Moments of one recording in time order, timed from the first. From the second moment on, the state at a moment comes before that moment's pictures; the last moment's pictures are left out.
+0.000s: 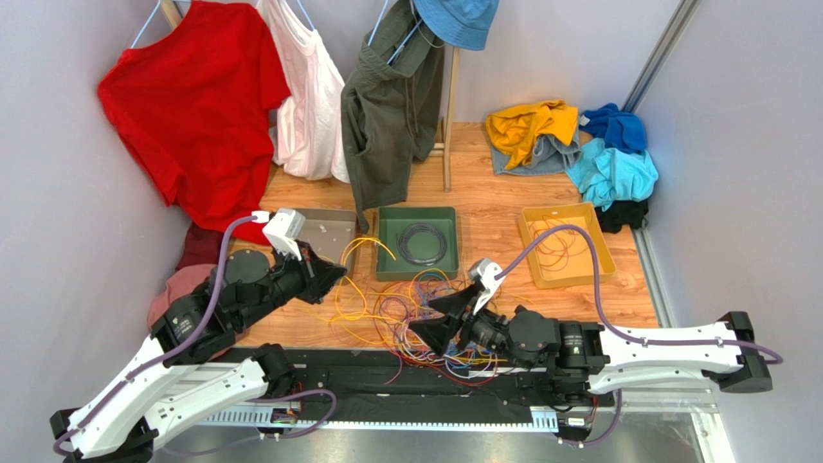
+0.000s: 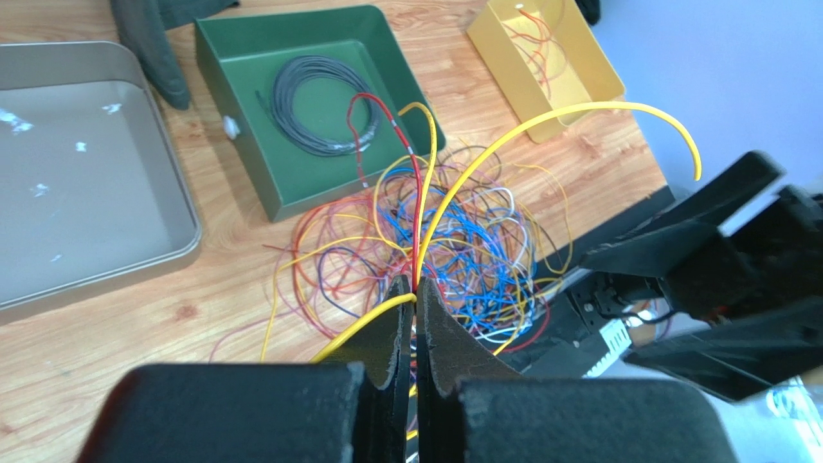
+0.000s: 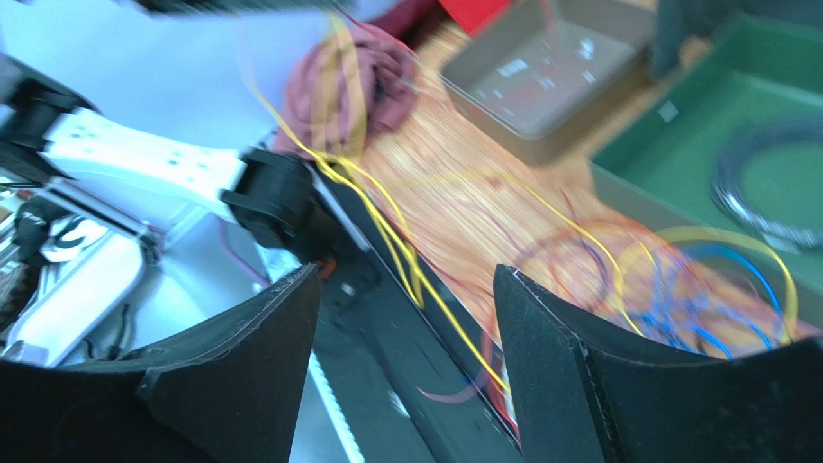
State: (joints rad) left arm -0.89 0.56 0.98 -0.77 -0.17 -0.57; right arm 1.53 0.73 0.55 0.06 0.52 0.52
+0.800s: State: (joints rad) left arm -0.89 0.54 0.94 -0.67 -0.02 -0.60; right arm 1.53 1.29 0.93 0.16 0.66 0.36
